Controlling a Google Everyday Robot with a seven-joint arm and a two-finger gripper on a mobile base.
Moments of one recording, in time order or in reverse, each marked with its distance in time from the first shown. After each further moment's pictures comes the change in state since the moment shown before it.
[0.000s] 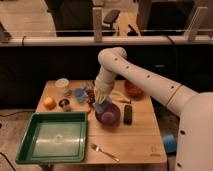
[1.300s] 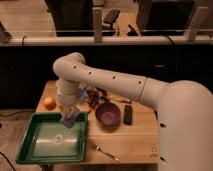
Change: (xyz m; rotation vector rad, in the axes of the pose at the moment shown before) arm -0.169 -0.076 0.039 -0.071 -0.079 -0.481
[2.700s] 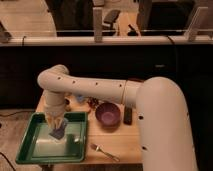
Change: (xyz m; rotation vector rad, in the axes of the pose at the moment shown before) arm -0.026 -0.039 0.058 -0.034 -0.083 -0.143
